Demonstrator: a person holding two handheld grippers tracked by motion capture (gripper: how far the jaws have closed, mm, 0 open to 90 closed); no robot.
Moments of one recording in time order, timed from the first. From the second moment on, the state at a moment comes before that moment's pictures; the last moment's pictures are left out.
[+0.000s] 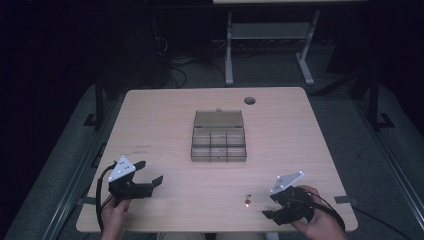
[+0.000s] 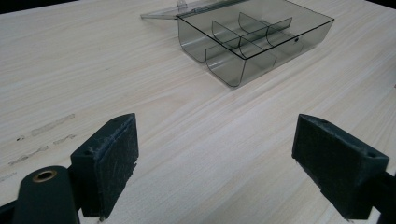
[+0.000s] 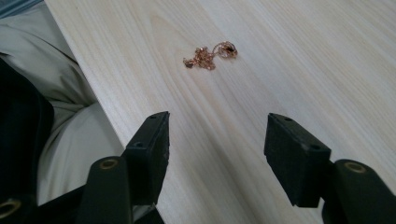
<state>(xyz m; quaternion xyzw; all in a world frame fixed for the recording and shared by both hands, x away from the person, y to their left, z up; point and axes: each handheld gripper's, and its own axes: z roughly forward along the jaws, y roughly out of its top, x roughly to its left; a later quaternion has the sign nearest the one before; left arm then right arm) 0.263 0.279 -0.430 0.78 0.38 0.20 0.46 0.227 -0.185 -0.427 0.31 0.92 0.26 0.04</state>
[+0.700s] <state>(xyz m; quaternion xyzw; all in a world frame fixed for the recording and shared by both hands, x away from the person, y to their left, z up) 0.262 0.279 -0.429 0.78 0.38 0.21 0.46 0.242 -0.155 -0.426 0.27 0.94 0.22 0.03</state>
